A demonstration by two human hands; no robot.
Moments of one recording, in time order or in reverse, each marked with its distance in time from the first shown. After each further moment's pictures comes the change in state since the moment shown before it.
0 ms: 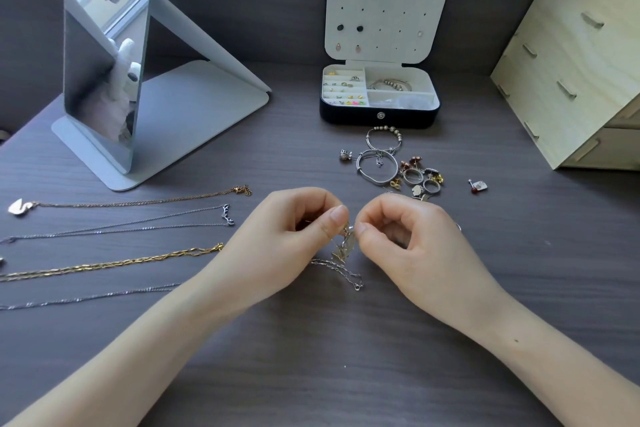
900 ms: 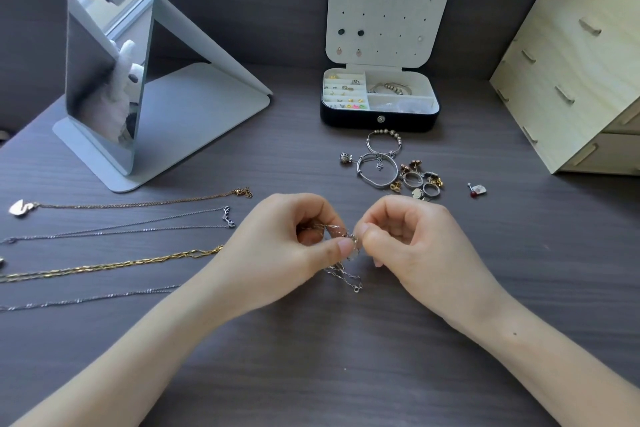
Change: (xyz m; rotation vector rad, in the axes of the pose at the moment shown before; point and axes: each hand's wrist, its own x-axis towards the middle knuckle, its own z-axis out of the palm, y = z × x) left_hand -0.002 0.002 -0.003 0.155 0.011 -0.056; right_hand 0.001 -0.004 -0.003 0.119 -0.013 0.105
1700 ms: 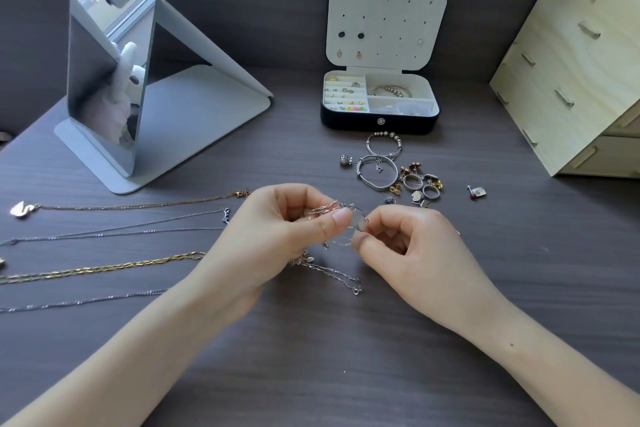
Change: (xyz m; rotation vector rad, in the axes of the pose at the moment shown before) left_hand 0.001 0.012 0.000 -0.534 0.051 -0.198; right_hand -0.001 0.003 0.000 -0.211 0.011 -0.035
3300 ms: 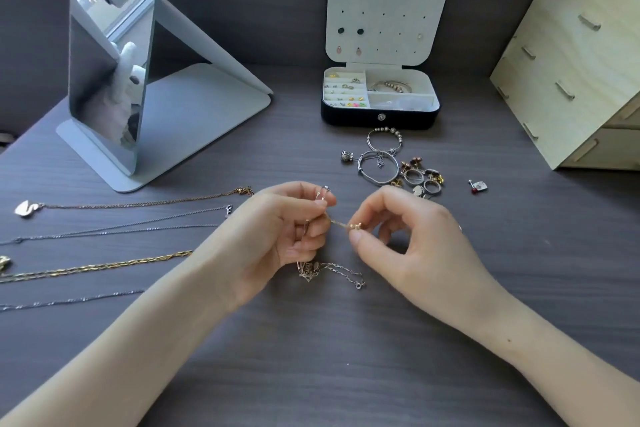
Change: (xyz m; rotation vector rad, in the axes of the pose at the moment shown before) left_hand 0.008 0.002 -0.004 -0.259 -0.052 -0.253; right_hand -0.002 0.000 0.000 -0.027 0.033 -0.128
